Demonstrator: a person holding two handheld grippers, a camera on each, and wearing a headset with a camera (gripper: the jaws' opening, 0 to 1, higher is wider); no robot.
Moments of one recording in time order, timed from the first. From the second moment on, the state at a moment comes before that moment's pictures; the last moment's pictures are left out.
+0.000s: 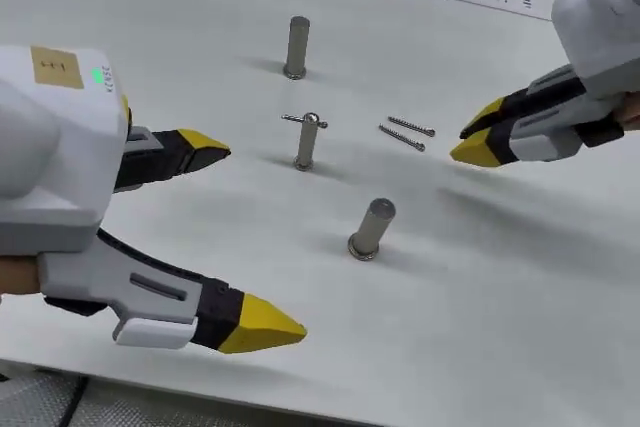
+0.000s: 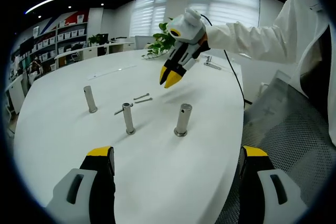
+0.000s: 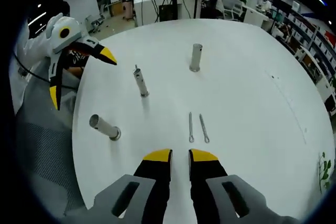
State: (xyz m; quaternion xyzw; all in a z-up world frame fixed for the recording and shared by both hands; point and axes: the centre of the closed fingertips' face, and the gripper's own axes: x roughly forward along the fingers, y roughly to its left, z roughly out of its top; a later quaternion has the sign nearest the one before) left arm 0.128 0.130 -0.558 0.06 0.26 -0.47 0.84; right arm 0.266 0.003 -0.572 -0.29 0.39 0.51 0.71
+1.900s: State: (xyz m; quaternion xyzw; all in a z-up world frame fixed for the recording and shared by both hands) left arm 0.130 0.139 -0.551 0.01 0.27 -0.42 0.87; right arm 0.291 0.028 -0.618 -0.44 0.45 0.53 0.56
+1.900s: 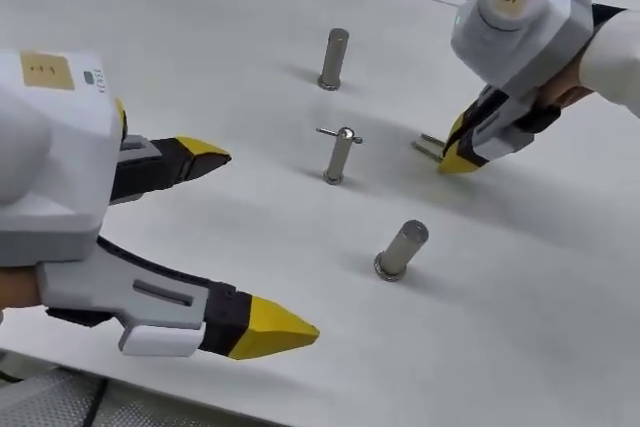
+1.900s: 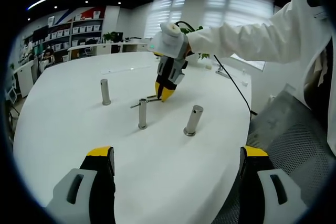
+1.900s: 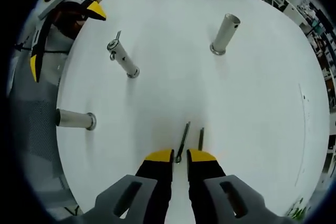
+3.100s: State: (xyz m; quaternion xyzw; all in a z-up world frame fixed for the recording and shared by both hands) left arm 0.129 0.141 -0.534 0.00 0.24 -0.42 0.87; right arm 0.295 0.027 -0.619 -0.53 0.42 0.52 0.52
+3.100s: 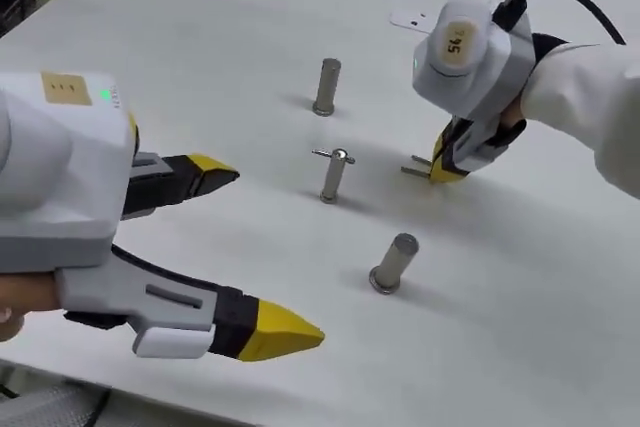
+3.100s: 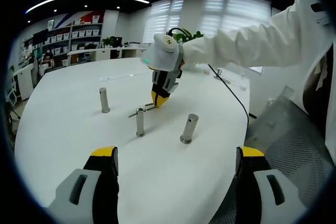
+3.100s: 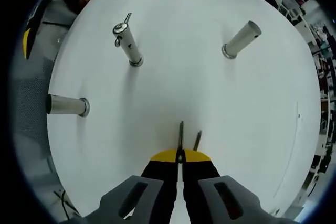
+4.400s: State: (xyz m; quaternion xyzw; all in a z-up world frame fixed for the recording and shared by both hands) left arm 0.162 0.136 -0.513 -0.03 0.25 -0.41 0.88; right arm 0.252 0.017 -0.519 -0.40 0.23 0.49 0.74
